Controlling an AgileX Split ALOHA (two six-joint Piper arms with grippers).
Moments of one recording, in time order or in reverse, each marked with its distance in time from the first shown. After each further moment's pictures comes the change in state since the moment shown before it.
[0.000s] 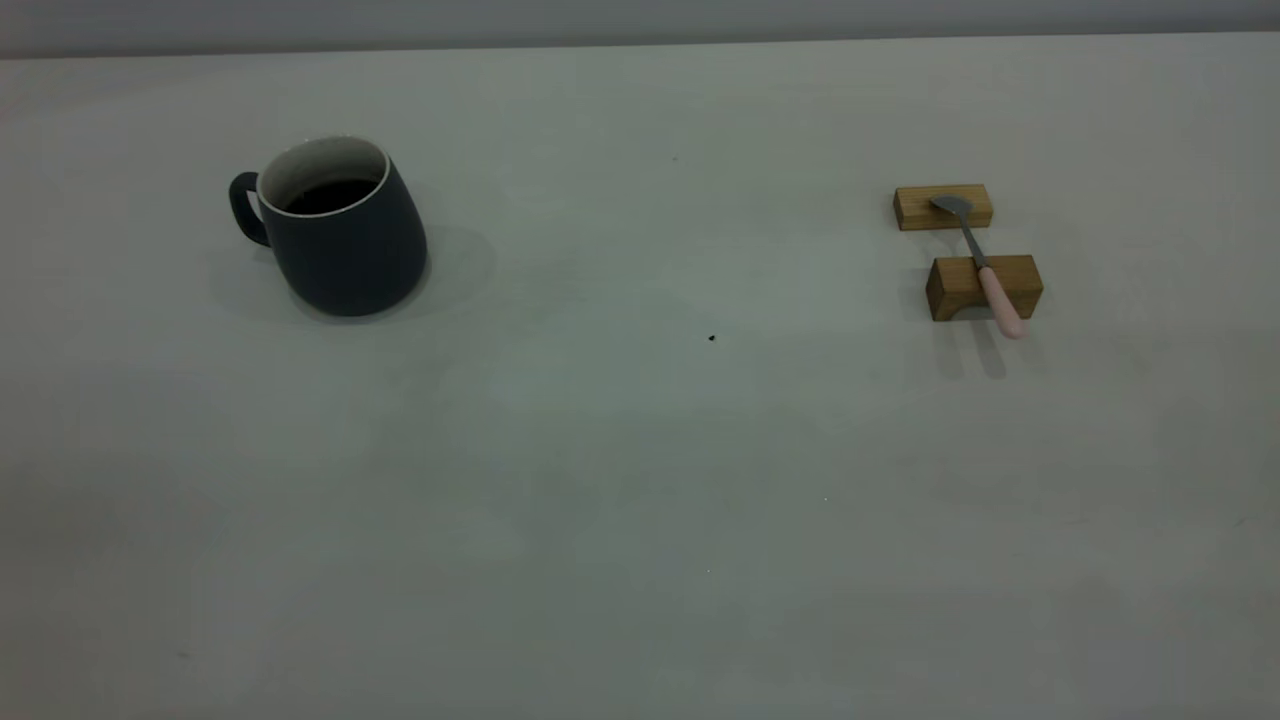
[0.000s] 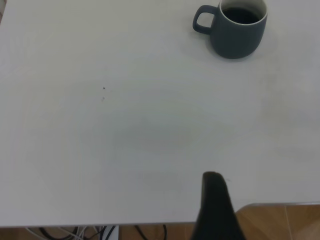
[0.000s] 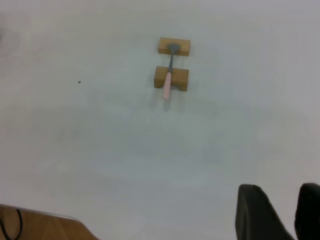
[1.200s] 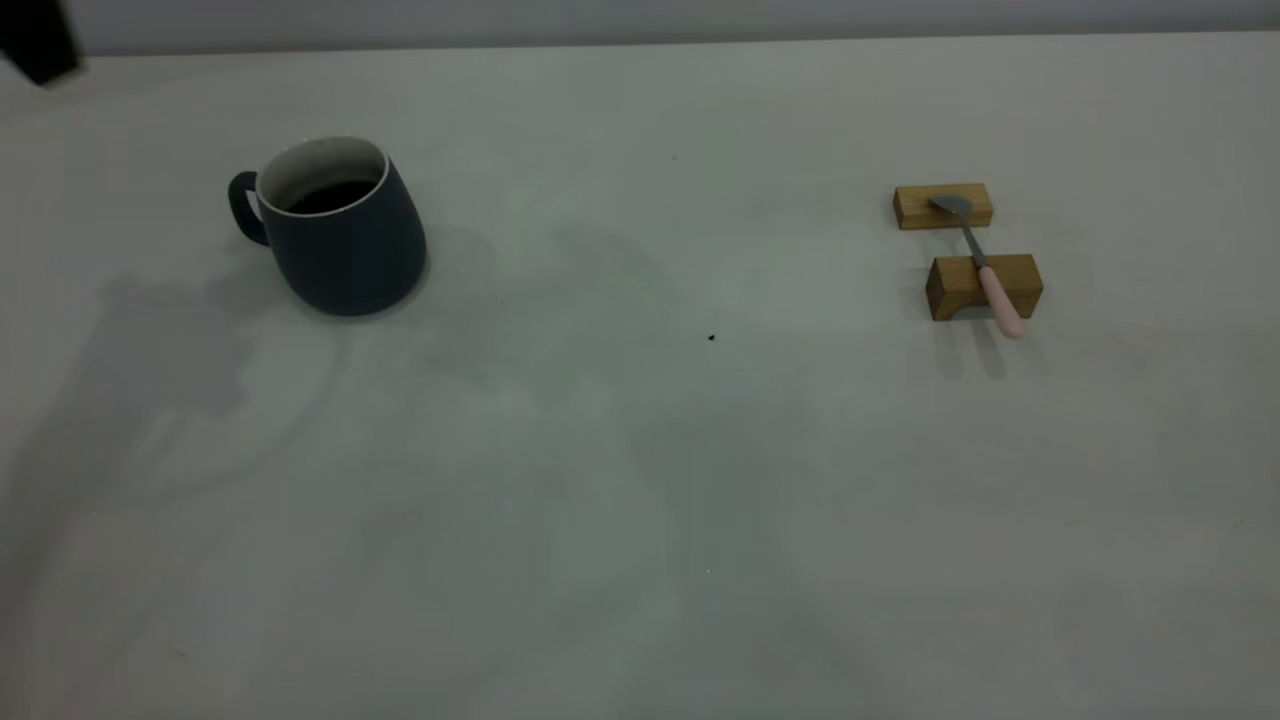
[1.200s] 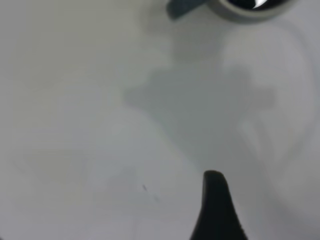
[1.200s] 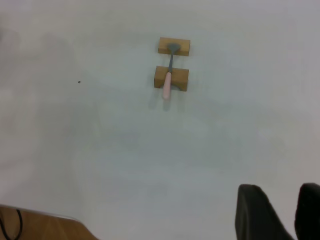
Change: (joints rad) left arm -0.042 1.924 -0.868 0.059 -0.317 0.701; right arm 0.000 0.000 0.000 0.000 0.000 0.000
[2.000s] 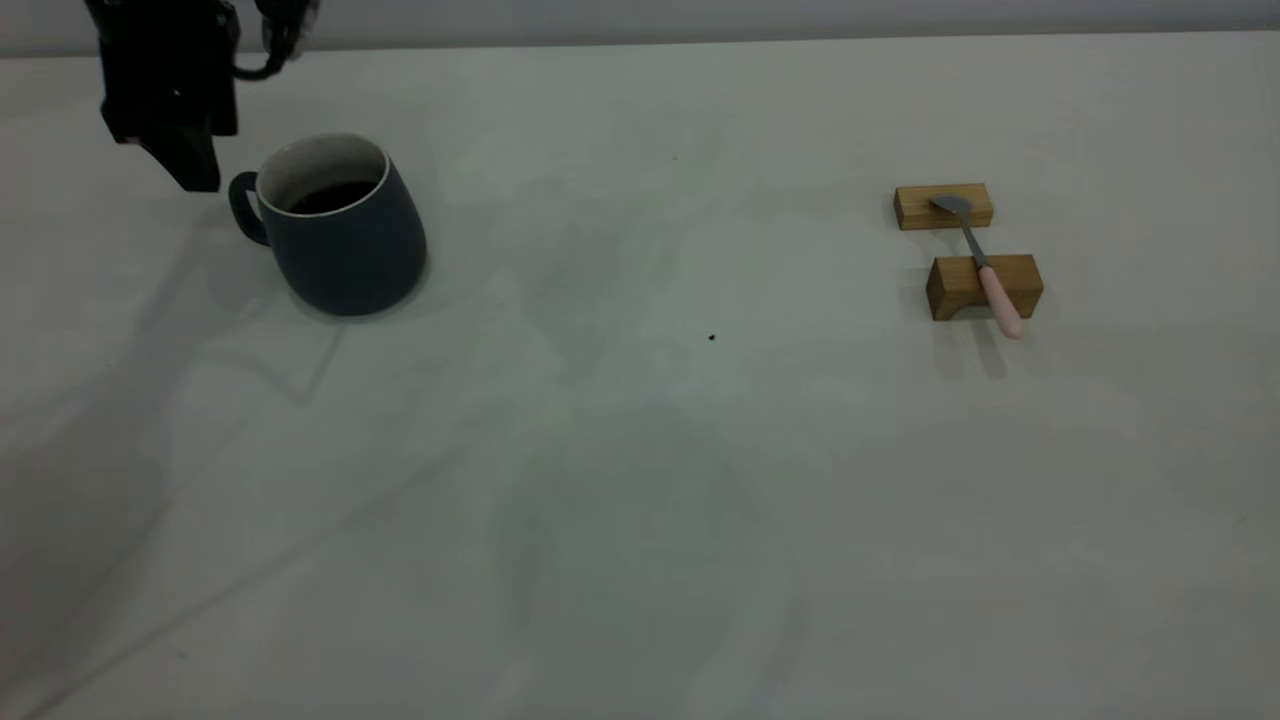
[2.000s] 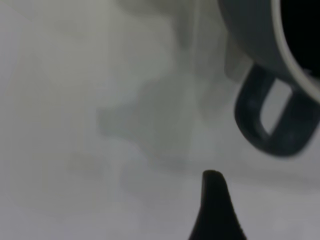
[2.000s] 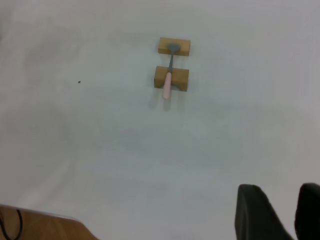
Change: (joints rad) left arm 0.000 0.510 -0.416 0.030 -0.033 0.700; right arm 0.000 0.000 0.000 0.000 0.000 0.000
